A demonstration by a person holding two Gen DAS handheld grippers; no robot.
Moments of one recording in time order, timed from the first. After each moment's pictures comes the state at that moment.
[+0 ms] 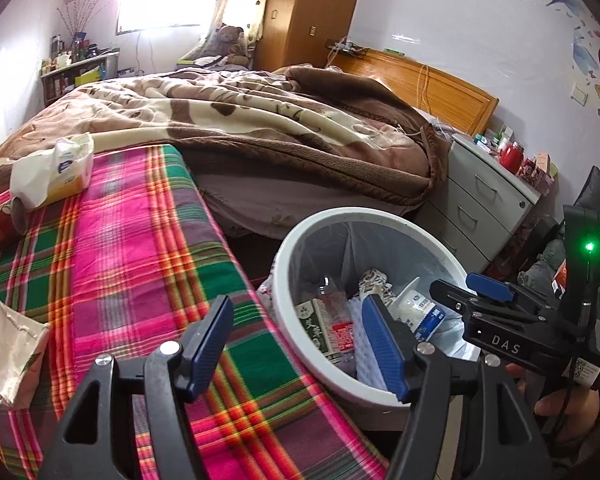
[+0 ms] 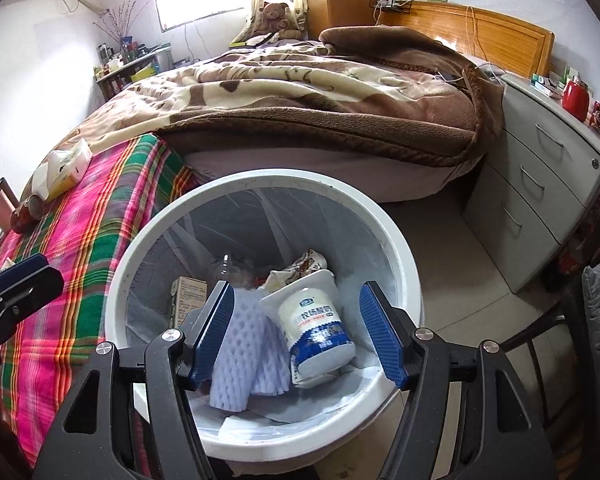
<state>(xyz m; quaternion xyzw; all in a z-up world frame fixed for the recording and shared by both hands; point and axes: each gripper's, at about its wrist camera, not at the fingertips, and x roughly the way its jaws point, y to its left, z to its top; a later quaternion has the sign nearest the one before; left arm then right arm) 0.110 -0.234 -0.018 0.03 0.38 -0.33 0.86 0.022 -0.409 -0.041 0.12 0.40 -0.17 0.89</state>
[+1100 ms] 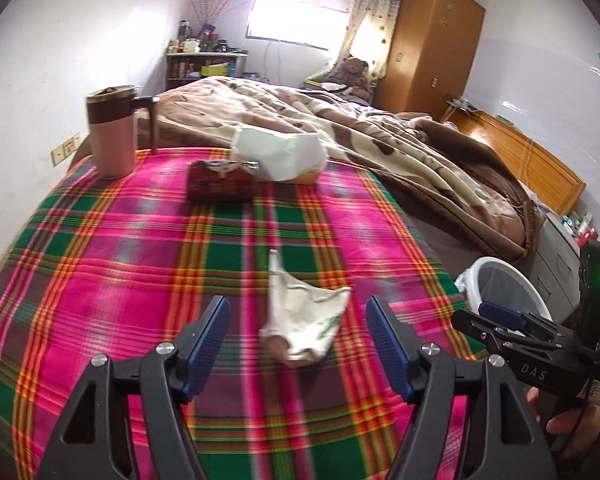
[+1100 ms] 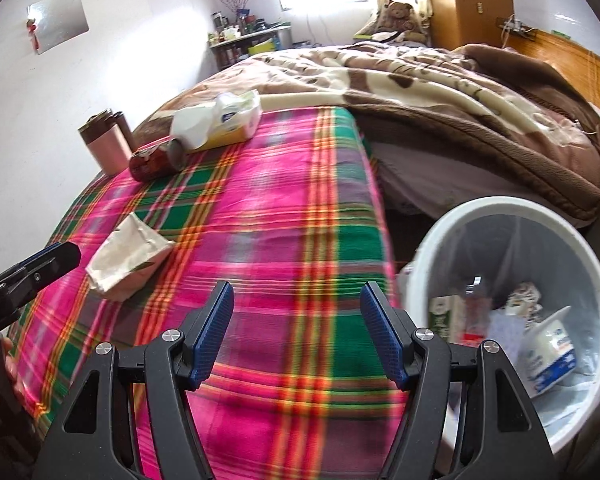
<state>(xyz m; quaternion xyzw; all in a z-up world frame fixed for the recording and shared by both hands) 0.129 -0.011 -0.015 -0.05 0.36 -0.15 0.92 0.093 -0.244 -0.039 0.09 0.41 0.02 0.91</state>
